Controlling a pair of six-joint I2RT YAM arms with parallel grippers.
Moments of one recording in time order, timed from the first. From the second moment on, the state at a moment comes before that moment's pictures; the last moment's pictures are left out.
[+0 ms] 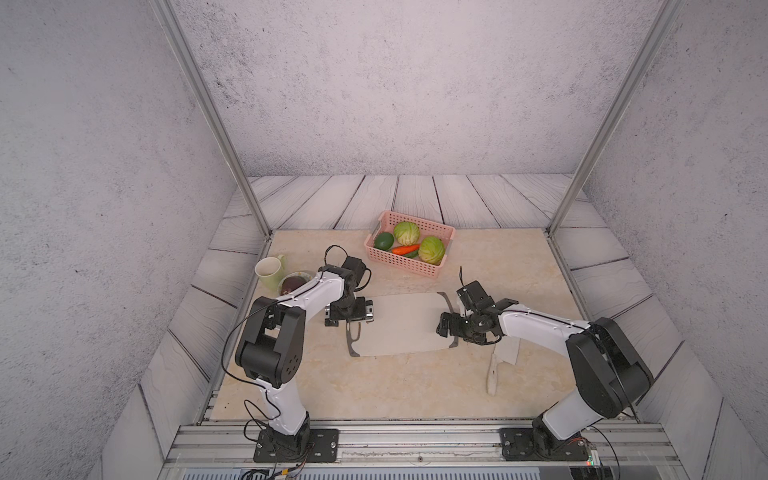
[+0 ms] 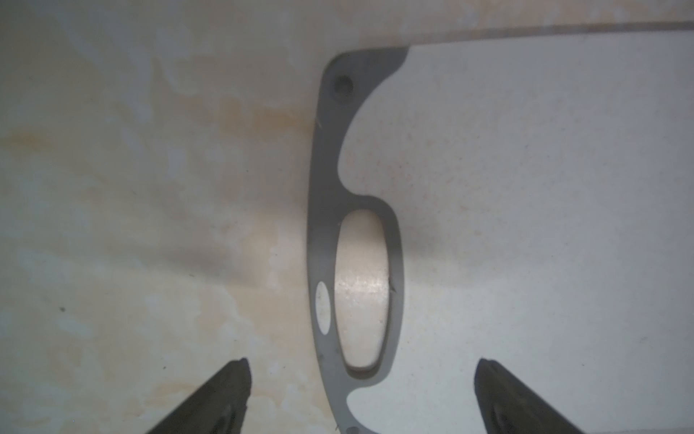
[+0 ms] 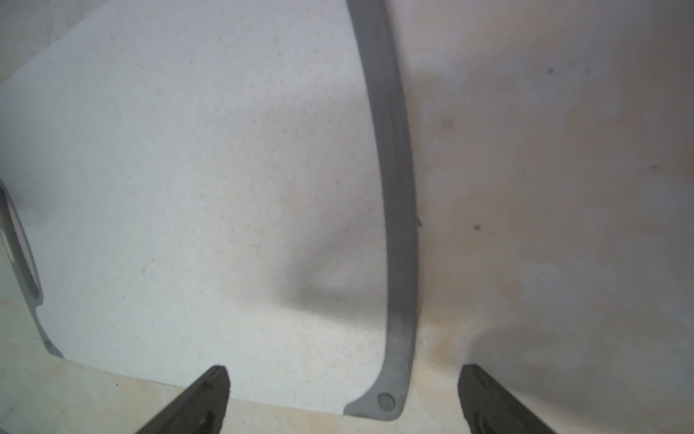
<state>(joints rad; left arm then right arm) -0.38 1.79 1.23 -0.90 0.03 -0.44 0.53 1.59 0.87 -0.44 -0.18 0.64</state>
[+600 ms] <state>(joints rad) -0.38 1.86 1.23 -0.87 0.16 -0.44 0.54 1.59 0.84 -0.37 -0.20 0.68</state>
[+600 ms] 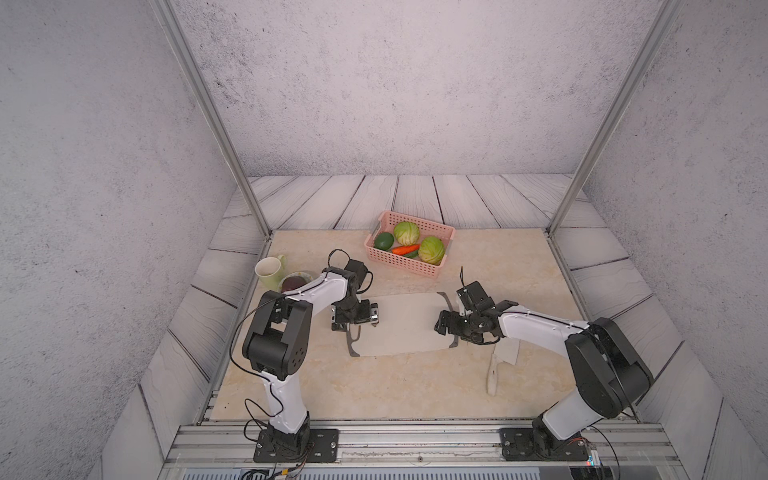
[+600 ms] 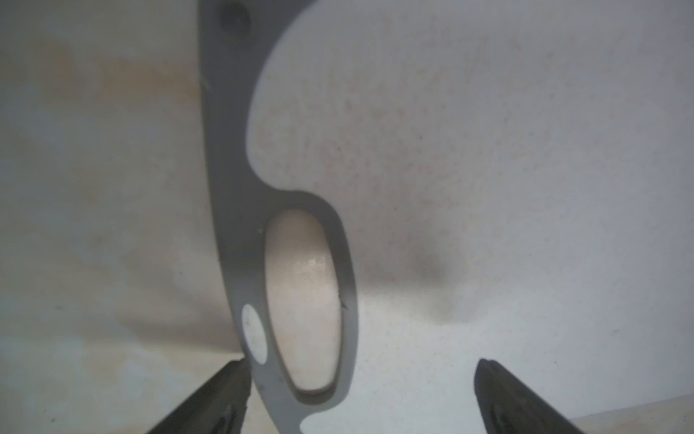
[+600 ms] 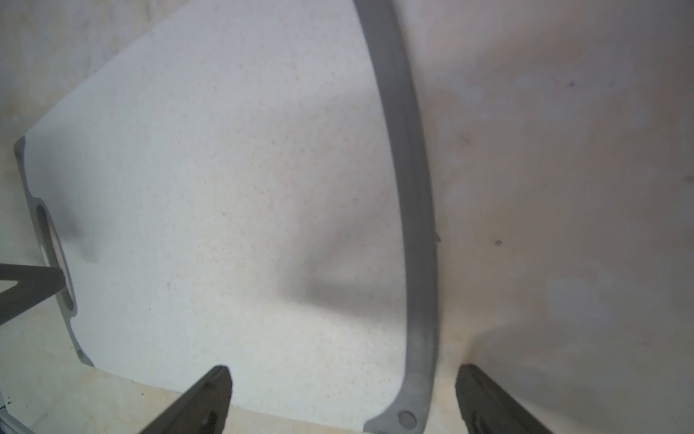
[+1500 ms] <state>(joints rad) -0.40 1.91 1.28 -0.91 0.13 -0.44 0.62 1.57 0.80 -0.33 -0.13 0.69</state>
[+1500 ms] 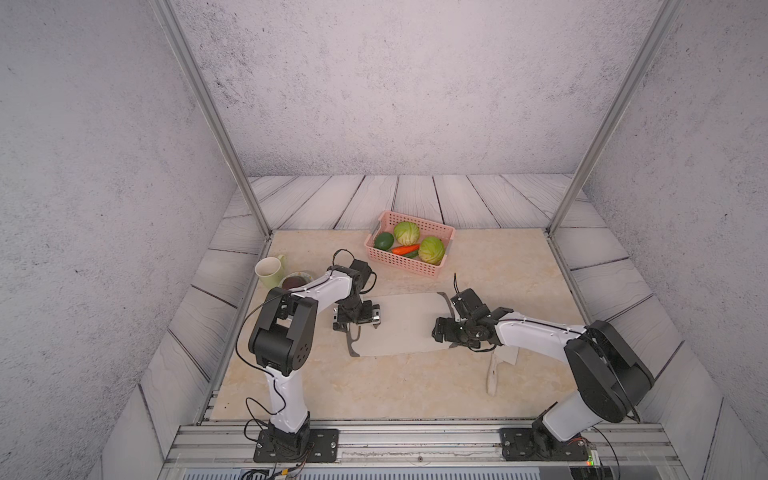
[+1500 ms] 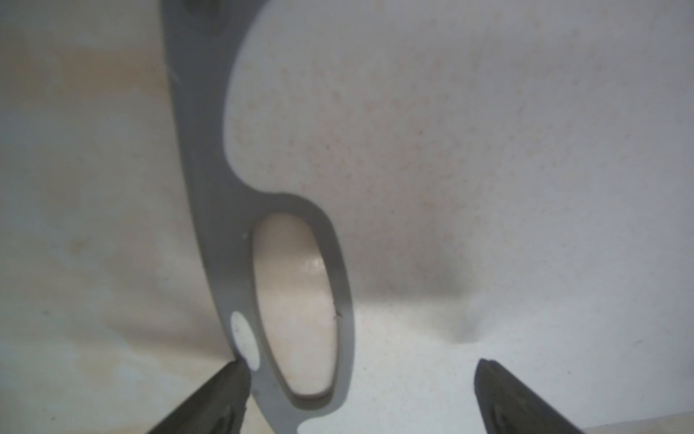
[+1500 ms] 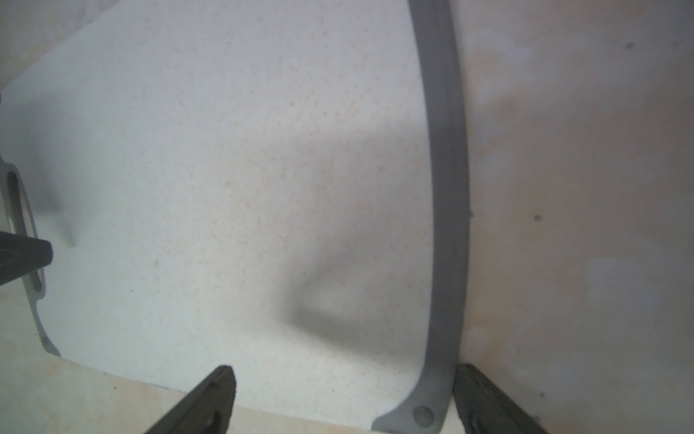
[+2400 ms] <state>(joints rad) -0.43 1.92 1.29 -0.92 0.12 -0.48 0.66 1.51 0.75 -0.37 -0.12 0.71</state>
